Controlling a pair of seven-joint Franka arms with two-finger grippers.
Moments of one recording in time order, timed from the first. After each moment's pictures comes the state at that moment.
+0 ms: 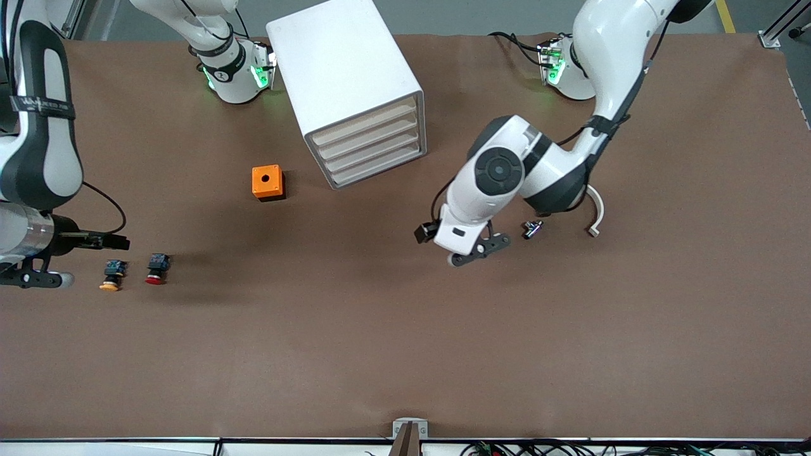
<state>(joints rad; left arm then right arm) -0.29 0.59 -0.40 -1.47 0.04 2.04 -1.02 -0.04 0.35 -0.15 -1.60 0.03 1.75 -0.11</state>
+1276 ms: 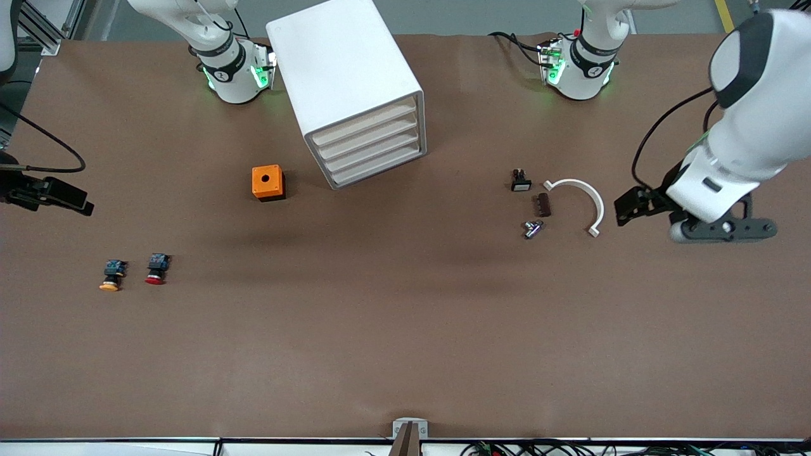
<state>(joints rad) -0.03 0.10 -0.17 -1.60 0.01 1.76 -0.20 0.06 0.16 -0.15 -1.42 0.03 1.57 0.03</state>
